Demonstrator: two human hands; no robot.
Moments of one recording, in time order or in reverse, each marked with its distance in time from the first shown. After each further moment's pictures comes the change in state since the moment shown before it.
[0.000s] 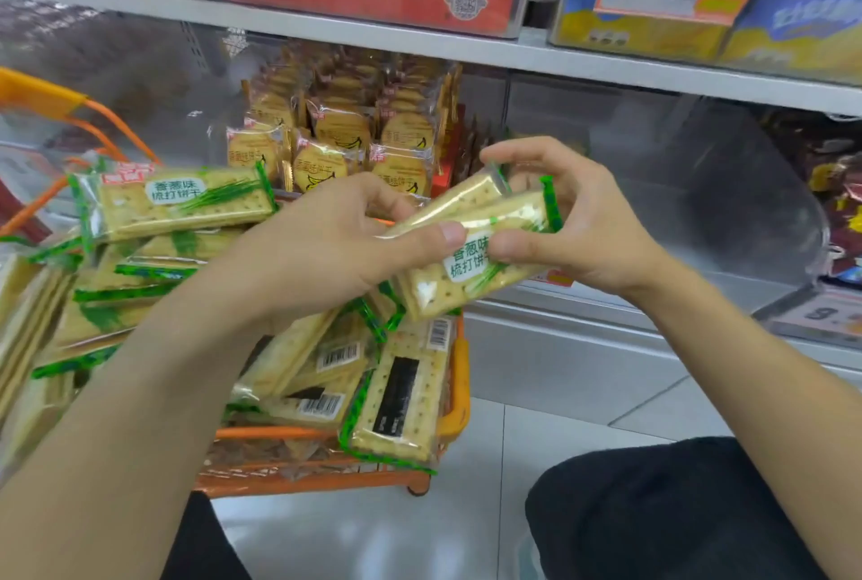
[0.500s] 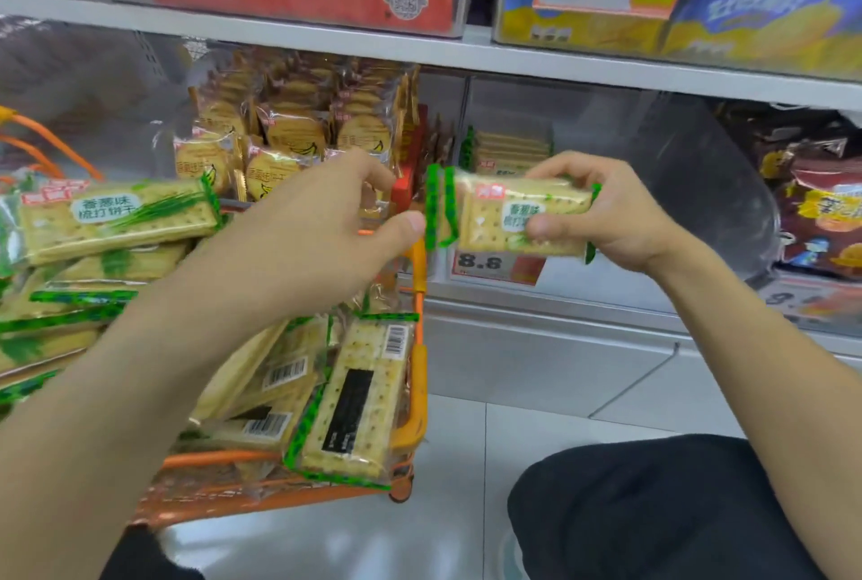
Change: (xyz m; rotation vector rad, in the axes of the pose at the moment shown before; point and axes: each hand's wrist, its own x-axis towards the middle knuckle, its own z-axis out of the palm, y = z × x) left_hand 0.018 0.021 0.017 0.500 0.114 0.102; right_hand -0.015 0.028 -0.076 -0.096 0.127 0.221
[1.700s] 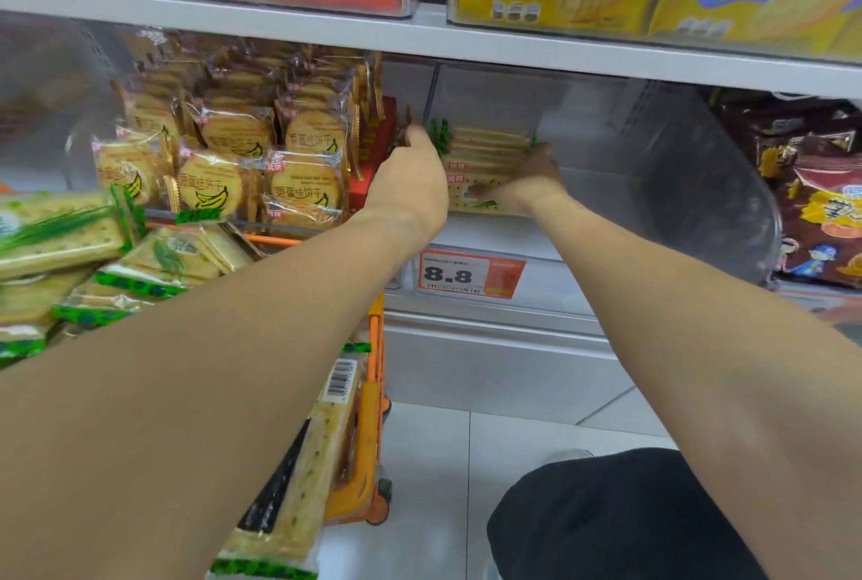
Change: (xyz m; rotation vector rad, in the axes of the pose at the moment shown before) left_hand 0.165 0.026 0.114 0.067 0.185 -0.089; right_hand 0.136 0.108 -0.004 -0.496 0.352 0.596
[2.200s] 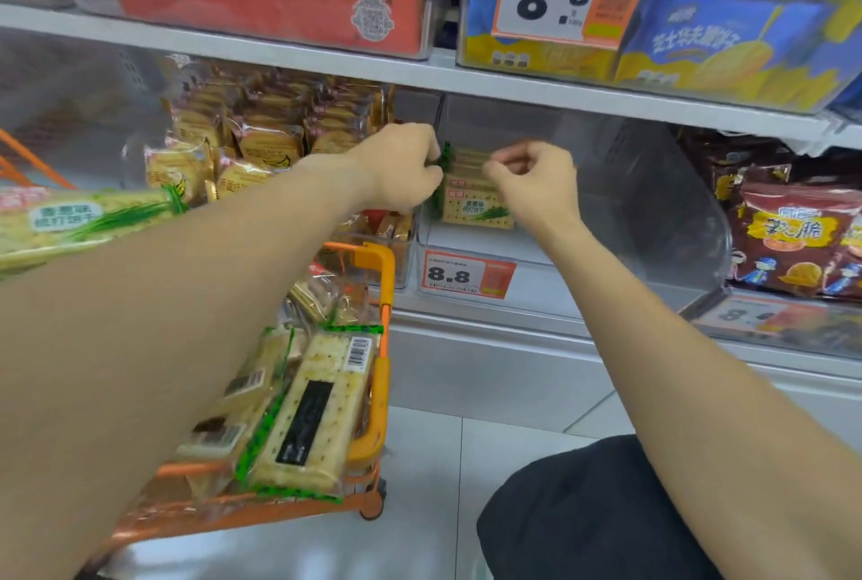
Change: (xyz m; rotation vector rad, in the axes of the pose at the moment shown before) left_hand -0.016 -0.013 -0.079 -0.008 -0.227 0.268; right_hand -0.109 -0.027 -0.043 0.360 0.217 -0.394
